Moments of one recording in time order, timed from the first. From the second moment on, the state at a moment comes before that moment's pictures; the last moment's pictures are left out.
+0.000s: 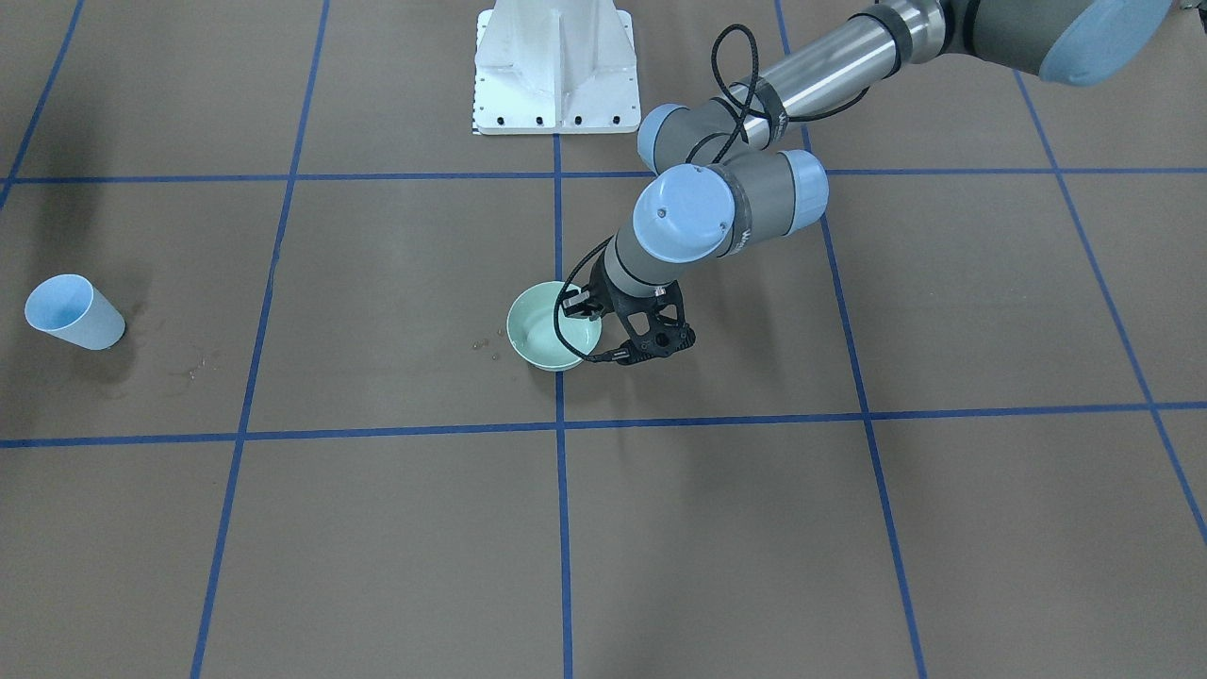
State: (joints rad) left arm -0.64 -2.40 -1.31 -1.85 -2.27 -1.48; right arm 1.46 -1.72 1.85 -1.49 2.31 0.12
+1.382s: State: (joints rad) left arm -0.72 -2.10 -1.82 -1.71 -2.25 -1.53; right arm 1.27 -1.82 1.79 -0.99 2.42 0.20
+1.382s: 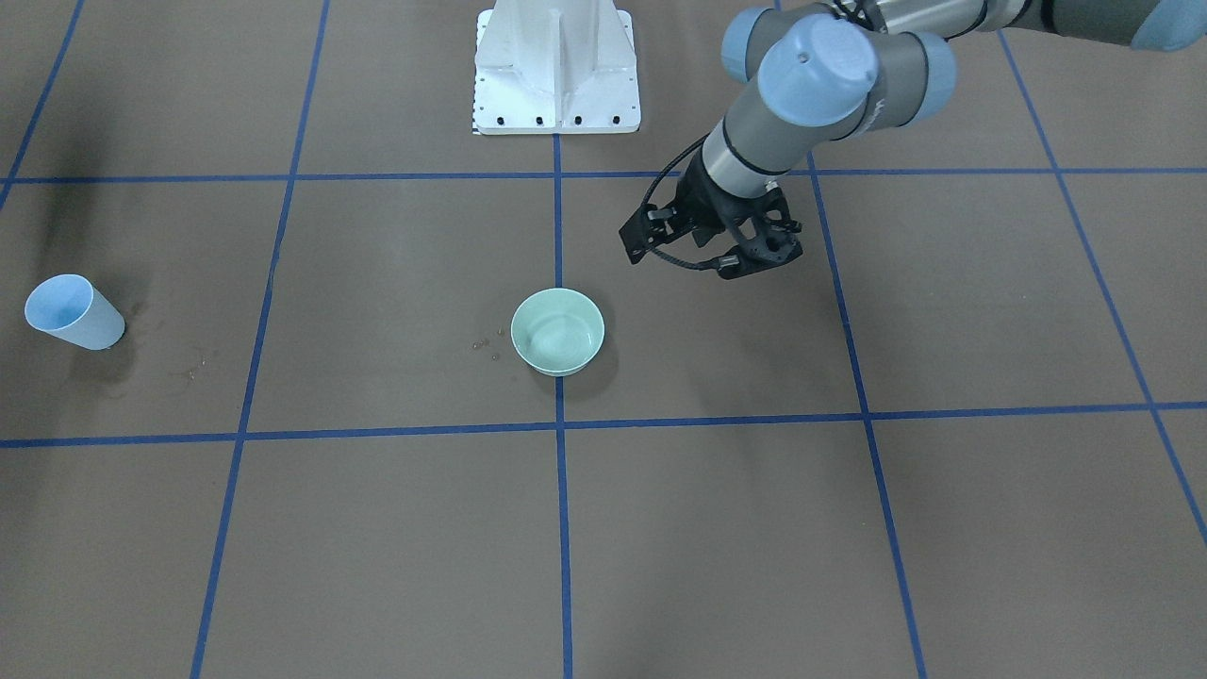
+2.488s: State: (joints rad) left arm -0.75 -1.96 -1.89 -1.82 -2.24 -1.52; right arm 1.06 -1.91 1.52 -0.15 2.16 0.52
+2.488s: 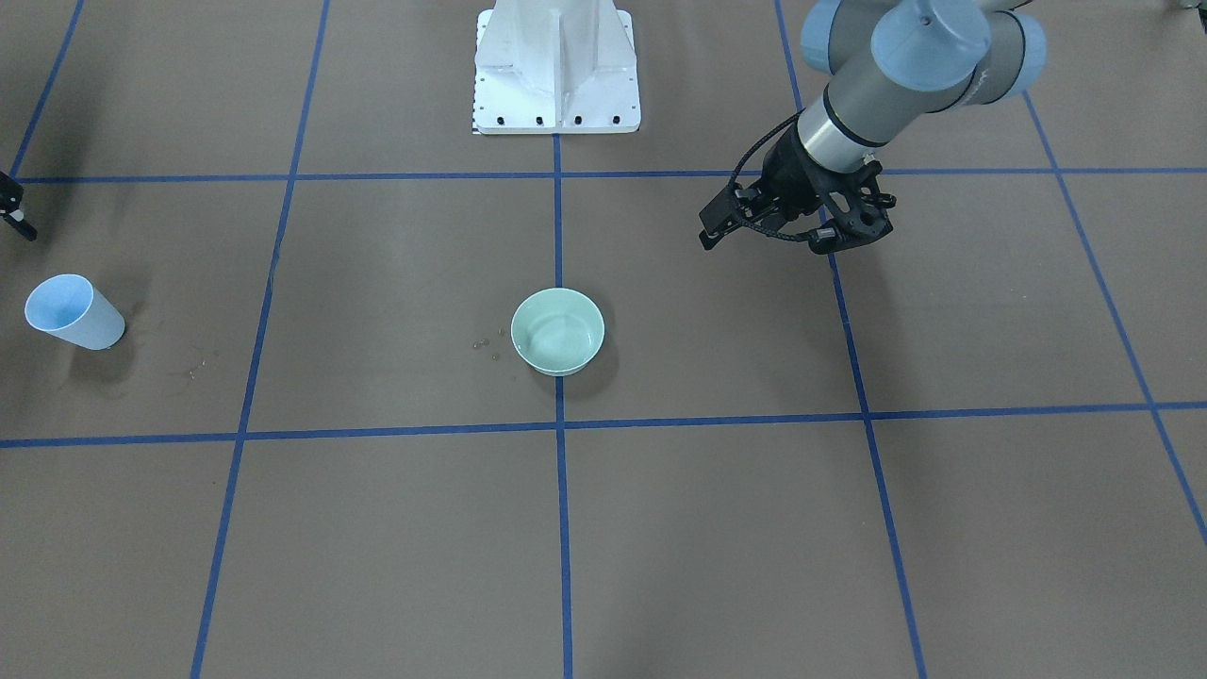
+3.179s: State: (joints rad) left arm -0.75 -1.97 -1.88 -1.82 -2.24 -1.52; right arm 0.94 -1.90 1.48 -0.04 1.99 0.54
